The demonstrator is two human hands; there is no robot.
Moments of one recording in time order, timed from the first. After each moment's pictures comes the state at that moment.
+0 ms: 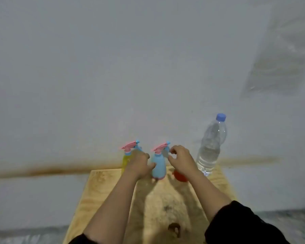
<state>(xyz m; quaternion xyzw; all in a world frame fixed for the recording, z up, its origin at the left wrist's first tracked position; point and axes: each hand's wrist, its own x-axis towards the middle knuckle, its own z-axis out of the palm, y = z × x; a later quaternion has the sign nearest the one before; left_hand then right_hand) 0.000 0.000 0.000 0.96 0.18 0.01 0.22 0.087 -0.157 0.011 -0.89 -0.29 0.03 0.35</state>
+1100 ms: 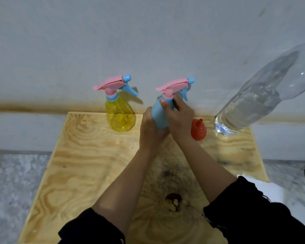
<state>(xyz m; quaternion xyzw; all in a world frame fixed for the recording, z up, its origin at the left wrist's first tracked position) 0.089 -0.015 -0.159 0.83 0.27 0.25 0.43 0.151 -0.077 -0.113 -0.78 -0.22 -0.03 0.58</state>
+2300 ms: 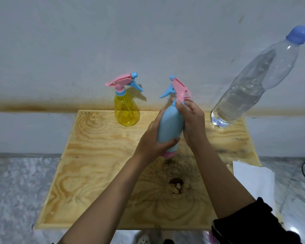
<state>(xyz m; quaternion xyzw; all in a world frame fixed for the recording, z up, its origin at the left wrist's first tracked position) 0.005 -0.041 -0.112 0.83 0.16 0.13 0.52 0.105 -0.127 -0.073 -0.62 -0.08 0.19 0.76</state>
